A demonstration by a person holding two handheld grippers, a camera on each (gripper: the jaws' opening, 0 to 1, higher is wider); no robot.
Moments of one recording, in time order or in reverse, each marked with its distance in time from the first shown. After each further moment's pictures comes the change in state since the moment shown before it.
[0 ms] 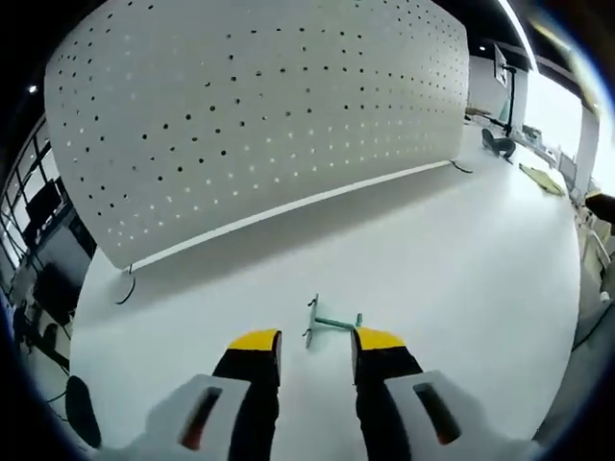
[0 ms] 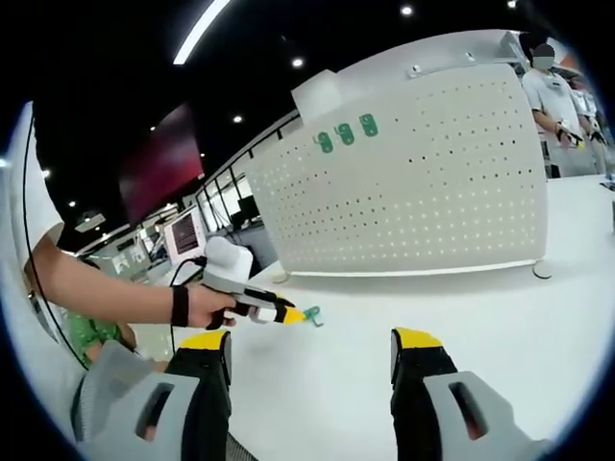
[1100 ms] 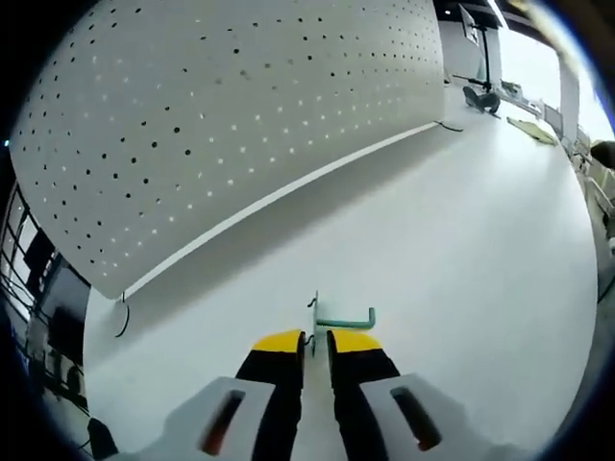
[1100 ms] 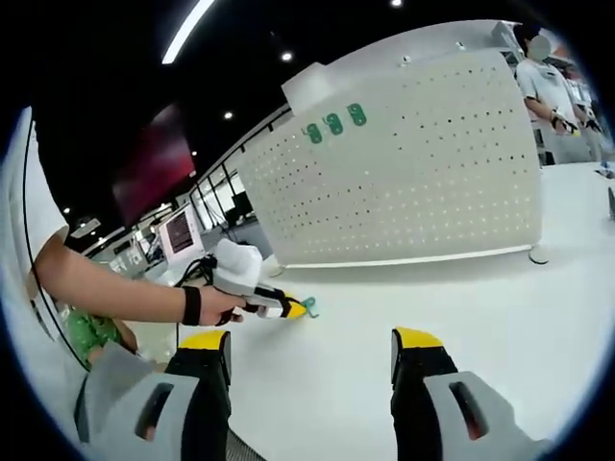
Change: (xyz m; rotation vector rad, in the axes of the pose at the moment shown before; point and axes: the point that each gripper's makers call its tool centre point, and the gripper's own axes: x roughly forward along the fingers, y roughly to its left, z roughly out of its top) left arm 0.025 -0.002 -0.005 0.163 0.036 -0.018; right arm -0.002 -0.008 -0.007 0.046 0.026 -0.025
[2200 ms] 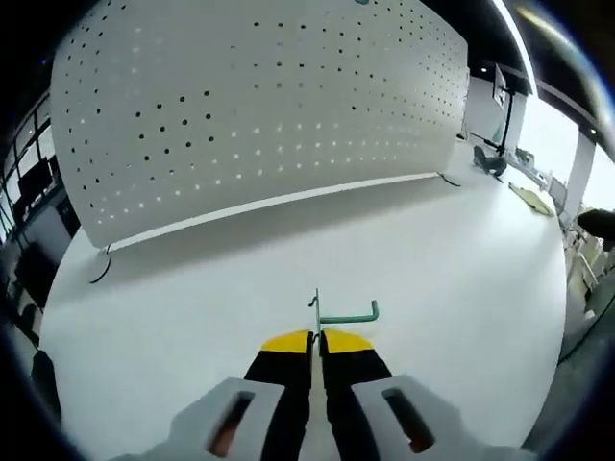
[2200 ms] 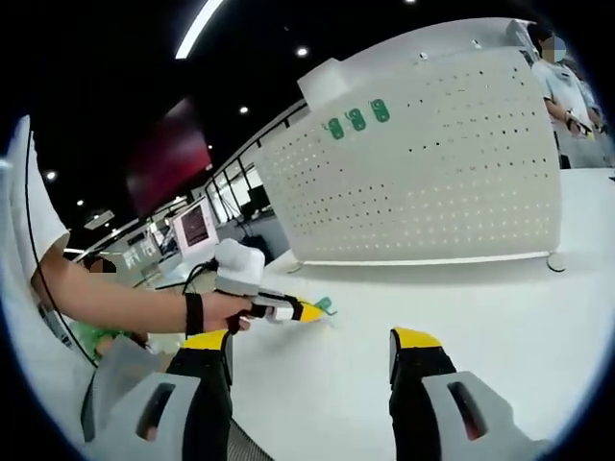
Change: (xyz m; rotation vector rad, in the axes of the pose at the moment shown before) left arm -0.026 -0.025 0.006 -0.313 -0.125 -0.078; right arm 0.010 0.021 0.000 -0.033 0.029 0.081
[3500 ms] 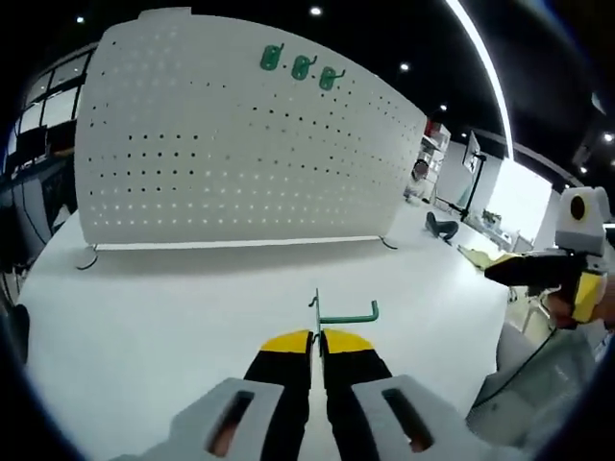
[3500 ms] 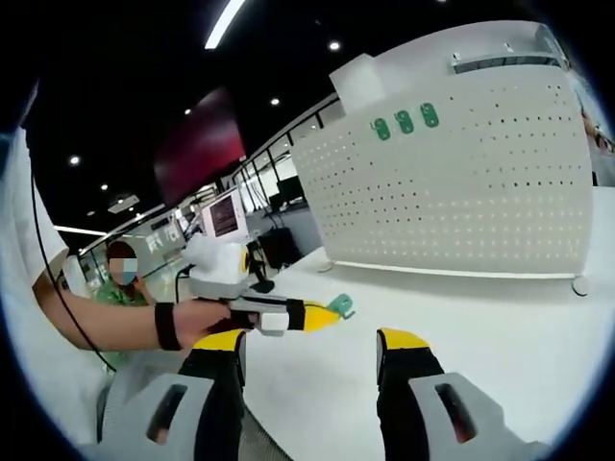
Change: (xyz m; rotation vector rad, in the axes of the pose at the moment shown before) left arm -0.076 -0.067 0.022 -0.109 -0.214 -0.190; right arm 0.009 0.043 0.013 -0.063 0.017 0.119
